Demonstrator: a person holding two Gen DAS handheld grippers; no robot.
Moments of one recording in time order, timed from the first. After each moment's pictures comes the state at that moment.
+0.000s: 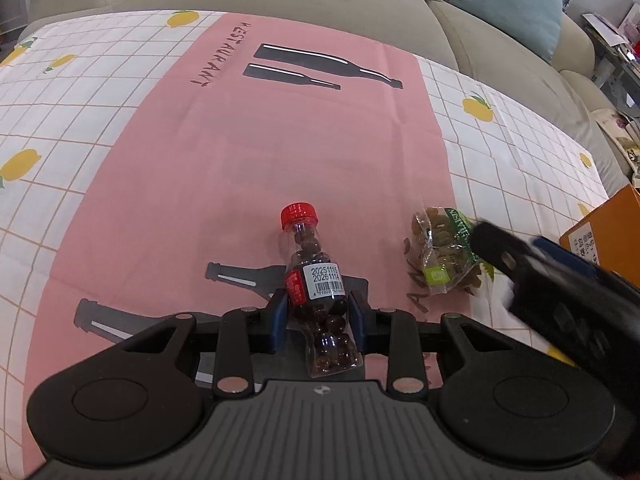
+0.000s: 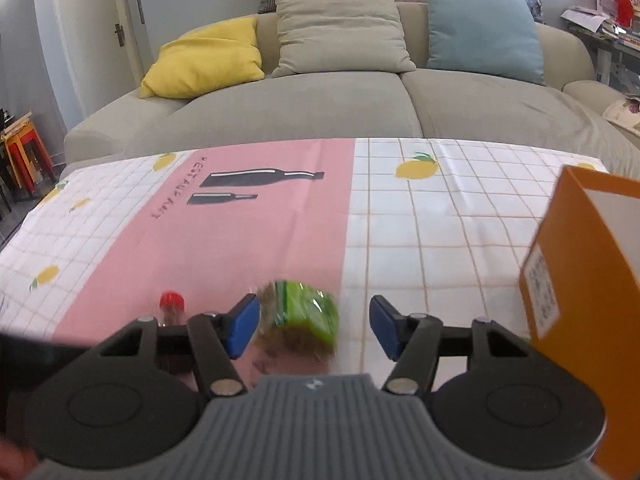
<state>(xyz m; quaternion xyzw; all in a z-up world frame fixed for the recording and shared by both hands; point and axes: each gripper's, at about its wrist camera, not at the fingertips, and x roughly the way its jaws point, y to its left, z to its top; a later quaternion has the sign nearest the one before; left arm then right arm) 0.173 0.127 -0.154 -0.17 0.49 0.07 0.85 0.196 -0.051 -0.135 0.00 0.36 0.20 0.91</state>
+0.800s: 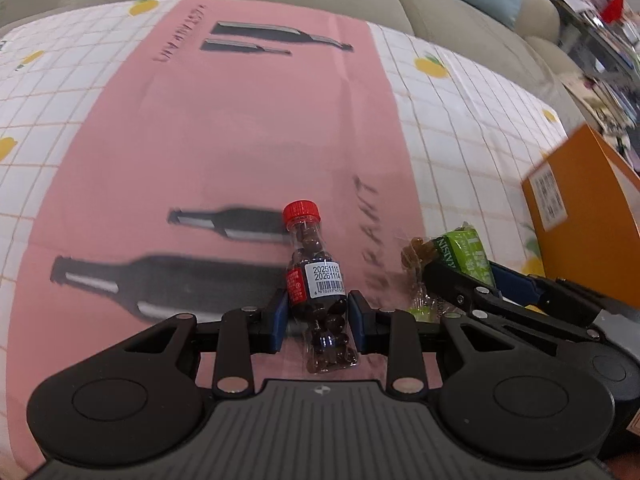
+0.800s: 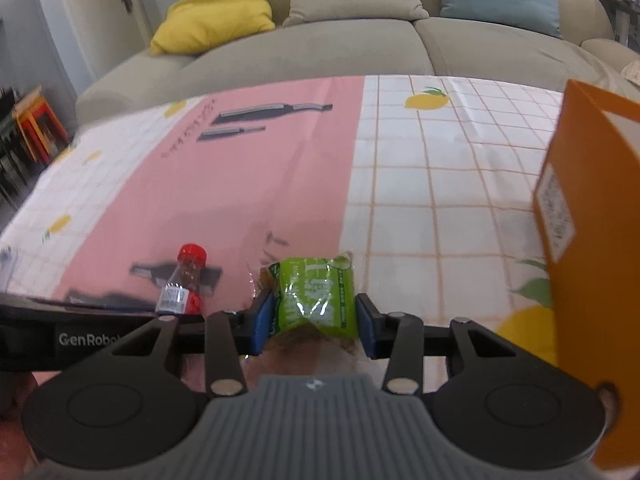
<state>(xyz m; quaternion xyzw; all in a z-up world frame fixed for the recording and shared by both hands) 0.147 0.100 -0.154 -0.15 0.52 0.01 0.84 0.175 -0.073 -0.162 -0.01 0.43 0.23 0.87</state>
